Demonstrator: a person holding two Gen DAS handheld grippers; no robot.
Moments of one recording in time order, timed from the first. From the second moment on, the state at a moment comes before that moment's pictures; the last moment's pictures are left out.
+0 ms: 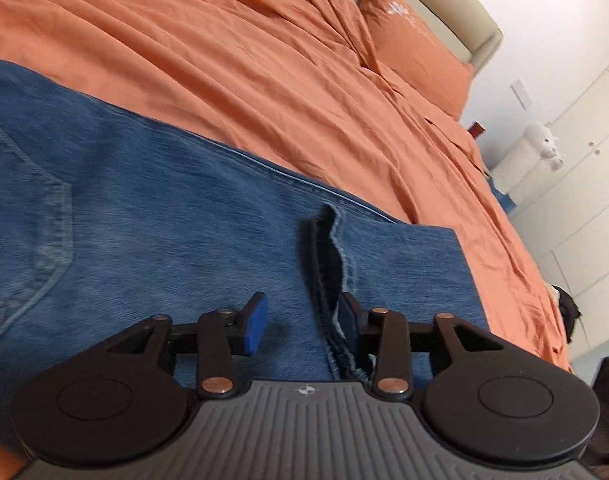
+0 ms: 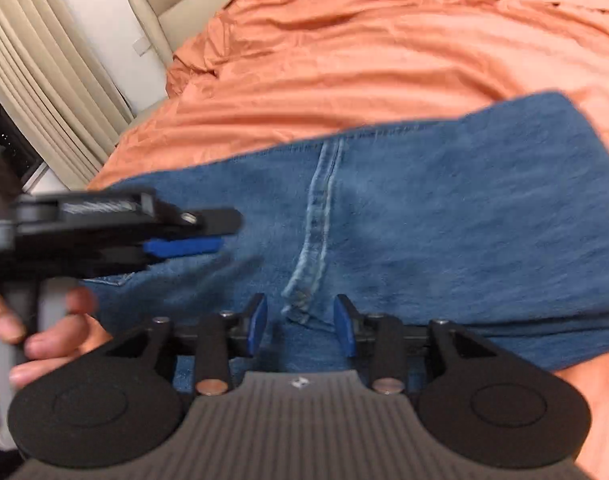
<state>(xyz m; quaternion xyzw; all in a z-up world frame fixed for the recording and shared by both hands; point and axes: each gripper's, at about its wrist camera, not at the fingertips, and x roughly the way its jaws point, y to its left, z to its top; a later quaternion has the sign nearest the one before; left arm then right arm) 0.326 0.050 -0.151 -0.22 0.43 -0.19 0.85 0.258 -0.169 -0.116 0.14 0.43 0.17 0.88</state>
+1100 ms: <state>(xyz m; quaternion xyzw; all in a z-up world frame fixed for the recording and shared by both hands) 0.361 -0.022 -0.177 -0.08 0.44 -0.17 0.88 0.214 -0.320 -0.138 0.02 0.48 -0.05 0.88</state>
